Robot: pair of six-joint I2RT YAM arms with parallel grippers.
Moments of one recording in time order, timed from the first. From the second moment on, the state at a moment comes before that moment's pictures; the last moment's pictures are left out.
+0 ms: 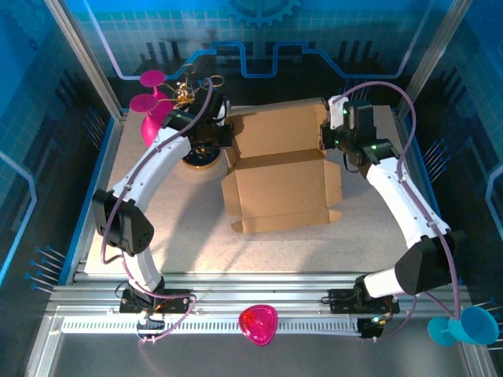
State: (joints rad) left arm -0.39 1.78 1.82 -0.95 0.04 -0.35; right arm 0.24 1.42 1.37 -0.51 0.00 0.01
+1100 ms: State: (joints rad) left arm -0.42 1.80 1.87 -0.97 0.03 -0.35; right arm 0.26 1.54 1.46 -0.50 0.22 0.01
